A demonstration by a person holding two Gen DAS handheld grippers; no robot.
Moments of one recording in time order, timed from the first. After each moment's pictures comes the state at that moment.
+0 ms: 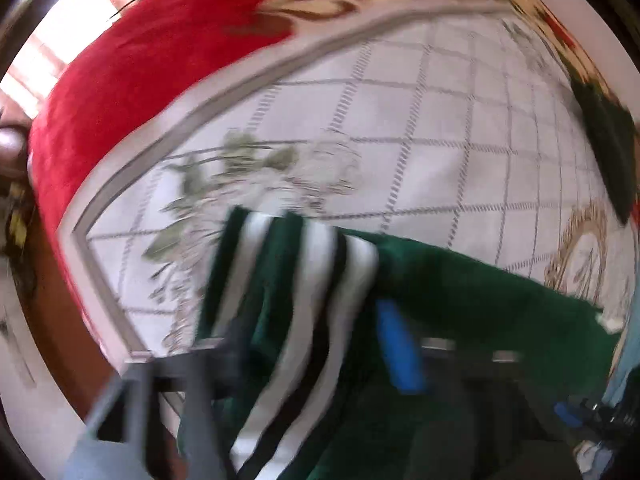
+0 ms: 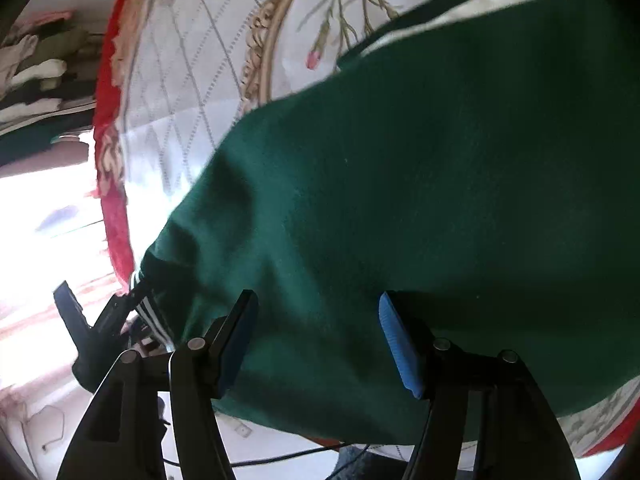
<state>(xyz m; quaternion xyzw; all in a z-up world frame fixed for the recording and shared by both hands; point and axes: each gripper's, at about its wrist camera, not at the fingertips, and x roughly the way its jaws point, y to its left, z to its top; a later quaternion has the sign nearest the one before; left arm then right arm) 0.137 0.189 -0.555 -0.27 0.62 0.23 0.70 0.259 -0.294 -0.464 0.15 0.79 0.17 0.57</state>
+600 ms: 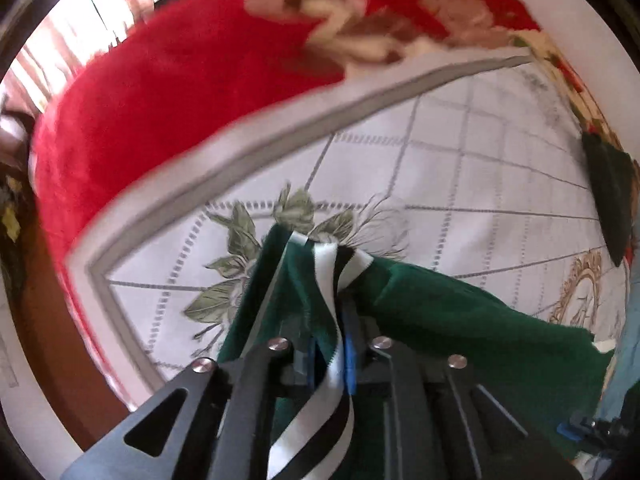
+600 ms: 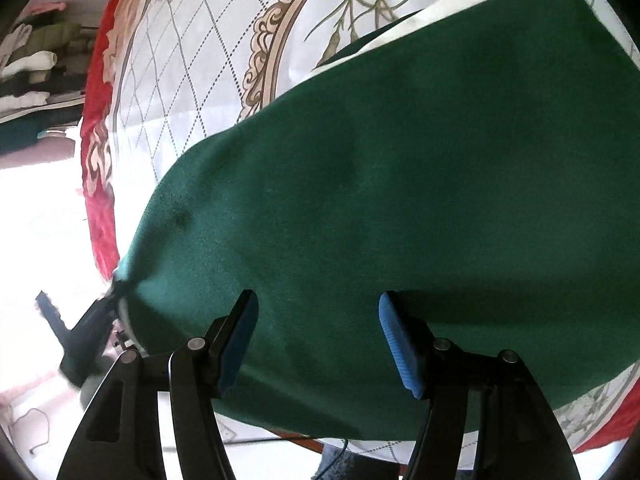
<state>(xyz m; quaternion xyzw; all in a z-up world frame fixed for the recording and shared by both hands) 0.120 0.256 -0.564 -0.33 0.58 0.25 0.71 0.274 -0.272 -0.465 0.12 0.79 0.15 0.58</state>
